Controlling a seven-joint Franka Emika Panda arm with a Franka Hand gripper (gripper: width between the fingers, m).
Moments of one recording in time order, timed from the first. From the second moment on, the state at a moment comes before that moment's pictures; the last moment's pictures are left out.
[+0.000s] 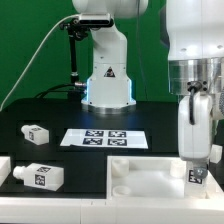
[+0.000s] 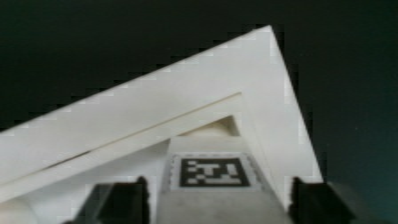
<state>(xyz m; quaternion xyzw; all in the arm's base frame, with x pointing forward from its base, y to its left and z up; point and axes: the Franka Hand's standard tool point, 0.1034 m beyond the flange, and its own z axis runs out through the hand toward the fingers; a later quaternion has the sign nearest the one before) 0.642 0.117 0.068 -0.59 0.80 0.00 0.07</state>
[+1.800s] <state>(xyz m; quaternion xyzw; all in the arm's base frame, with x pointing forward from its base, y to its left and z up) 0.649 0.099 0.072 -0.90 0.43 -0.08 0.04</state>
